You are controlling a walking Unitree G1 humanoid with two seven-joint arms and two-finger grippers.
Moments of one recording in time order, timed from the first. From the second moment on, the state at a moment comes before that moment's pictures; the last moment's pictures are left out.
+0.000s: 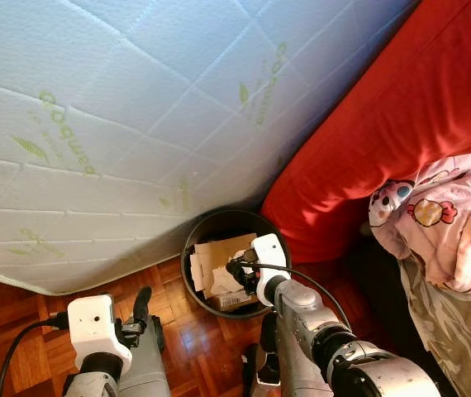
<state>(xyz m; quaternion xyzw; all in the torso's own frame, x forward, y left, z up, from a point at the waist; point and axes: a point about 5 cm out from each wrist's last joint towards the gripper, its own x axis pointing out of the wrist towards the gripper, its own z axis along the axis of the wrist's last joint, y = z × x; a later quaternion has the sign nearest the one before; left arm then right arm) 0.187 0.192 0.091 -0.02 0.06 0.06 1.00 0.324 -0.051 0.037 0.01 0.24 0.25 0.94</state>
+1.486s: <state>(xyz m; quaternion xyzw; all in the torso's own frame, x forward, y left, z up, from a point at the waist) 0.224 0.227 -0.010 -0.01 0.20 0.09 0.98 0.227 -0.185 -0.055 0.12 0.32 -0.03 0.94</state>
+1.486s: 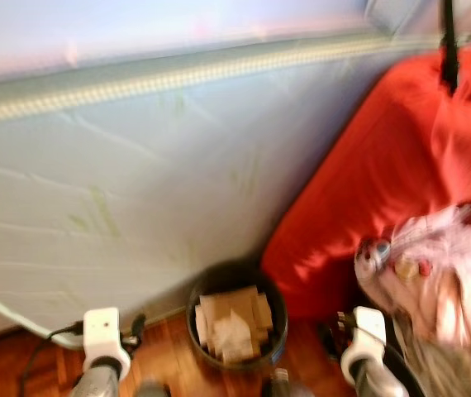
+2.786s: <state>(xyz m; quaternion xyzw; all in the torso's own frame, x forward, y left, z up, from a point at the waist) 0.195 0.217 -0.069 0.01 0.38 0.06 0.92 0.159 -0.199 -0.091 0.09 0.45 -0.05 0.89</state>
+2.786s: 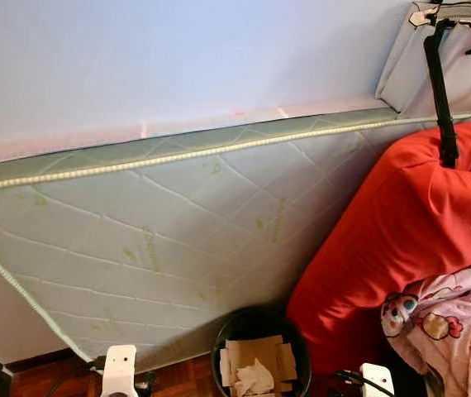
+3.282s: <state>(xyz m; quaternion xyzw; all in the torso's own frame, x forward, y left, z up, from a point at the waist) 0.205 0.175 -0.071 0.00 0.38 0.02 0.92 0.155 -0.236 -0.085 0.06 0.45 -0.08 0.89</state>
